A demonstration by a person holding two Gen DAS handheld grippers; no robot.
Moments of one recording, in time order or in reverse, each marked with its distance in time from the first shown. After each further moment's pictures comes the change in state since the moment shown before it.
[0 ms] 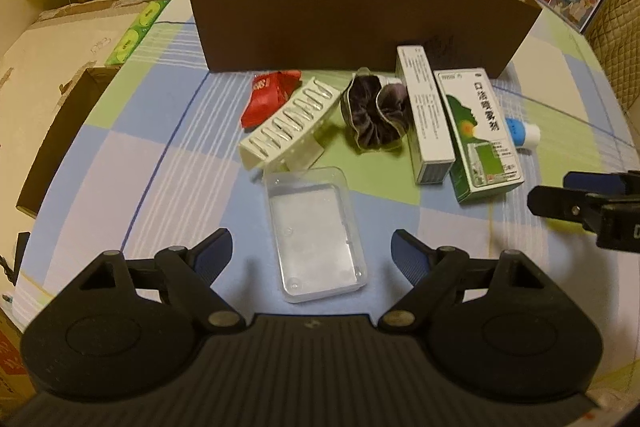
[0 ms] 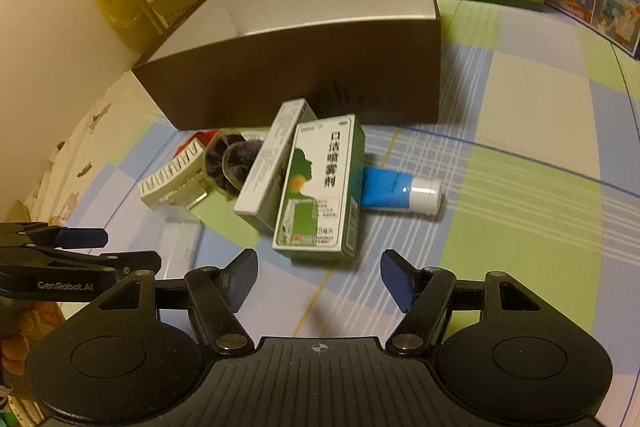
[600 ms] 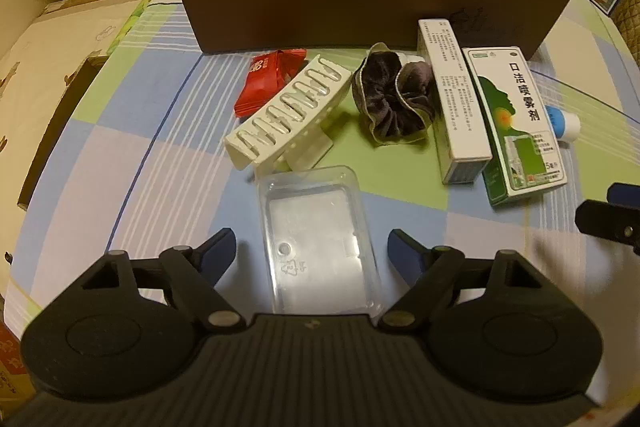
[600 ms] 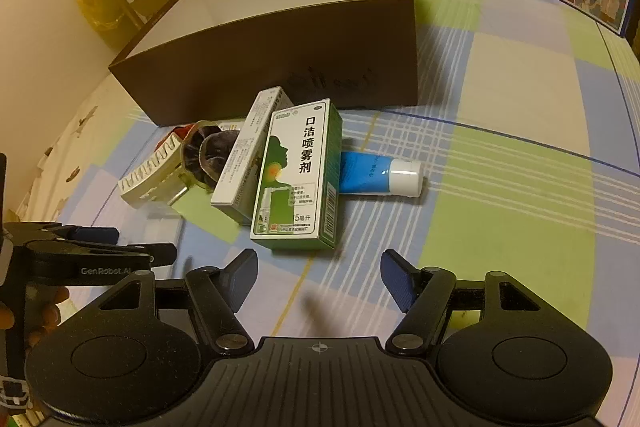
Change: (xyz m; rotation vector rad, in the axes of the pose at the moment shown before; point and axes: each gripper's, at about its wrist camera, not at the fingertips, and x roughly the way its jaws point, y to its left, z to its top) left arm 0.038 -0.006 0.009 -0.001 0.053 0.055; right arm 0.004 -0.010 -0.003 0.040 0.016 -0.028
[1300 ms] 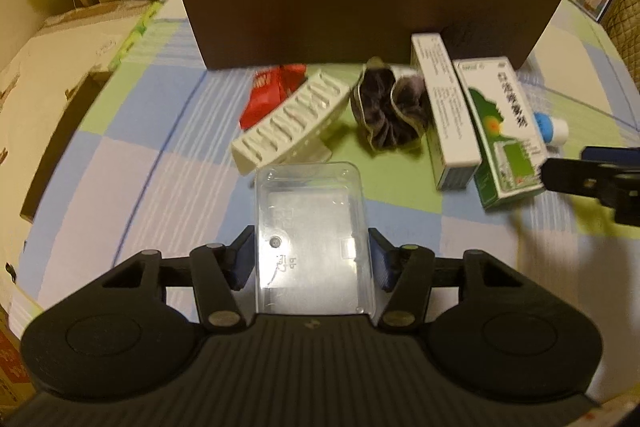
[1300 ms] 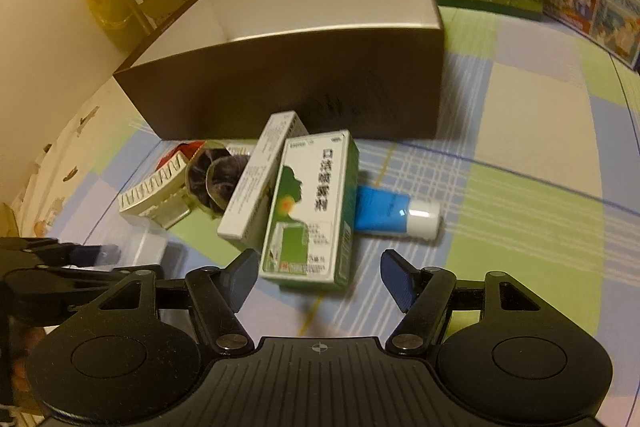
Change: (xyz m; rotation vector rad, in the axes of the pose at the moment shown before) left arm -0.015 0.006 -0.004 0.016 -0.063 -0.012; right arm 0.016 0.017 0.020 -0.082 -0.049 -0.015
